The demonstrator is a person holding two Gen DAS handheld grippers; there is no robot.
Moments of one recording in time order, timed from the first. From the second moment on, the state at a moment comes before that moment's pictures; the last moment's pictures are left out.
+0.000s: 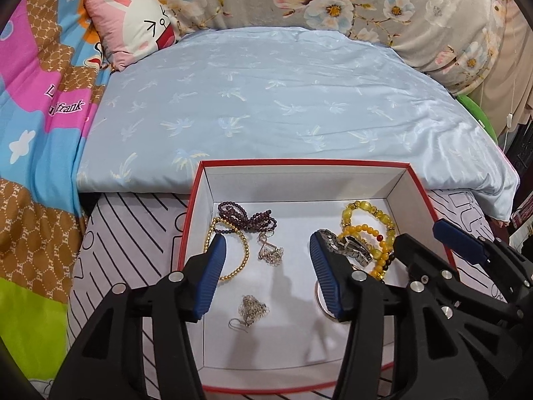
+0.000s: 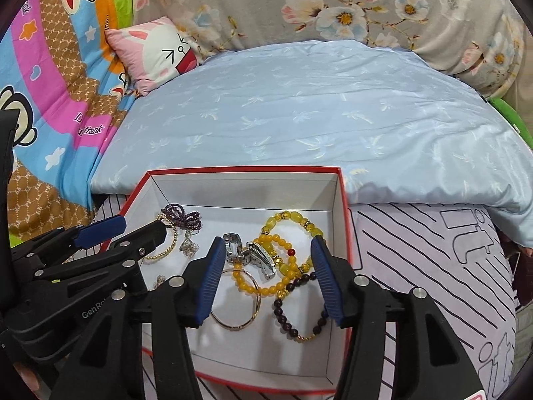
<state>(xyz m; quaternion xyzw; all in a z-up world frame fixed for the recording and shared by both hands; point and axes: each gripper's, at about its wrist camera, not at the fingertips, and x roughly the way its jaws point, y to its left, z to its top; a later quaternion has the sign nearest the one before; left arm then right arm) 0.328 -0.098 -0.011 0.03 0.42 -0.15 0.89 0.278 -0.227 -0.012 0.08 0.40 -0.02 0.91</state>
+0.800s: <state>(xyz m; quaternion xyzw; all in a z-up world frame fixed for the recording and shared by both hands) 0.274 -0.084 0.007 0.01 0.42 -0.14 0.89 0.209 -0.230 0.015 0.09 0.38 -0.05 0.92</state>
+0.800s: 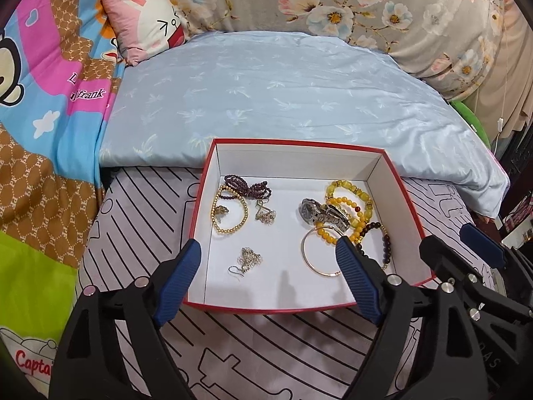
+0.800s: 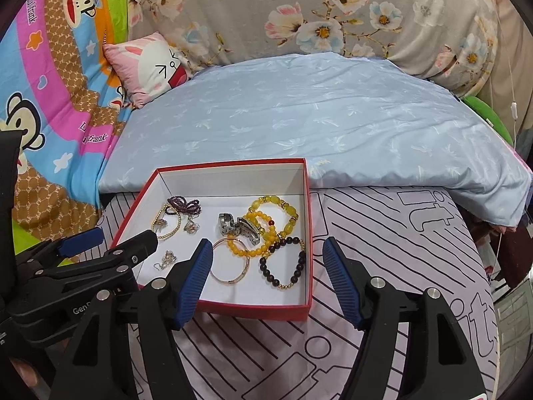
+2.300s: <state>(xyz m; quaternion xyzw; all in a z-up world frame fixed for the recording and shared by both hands) 0.234 -0.061 0.012 0.03 0.42 -0.08 0.90 0.179 -0.216 0.021 0.09 0.36 -0.06 0.92</state>
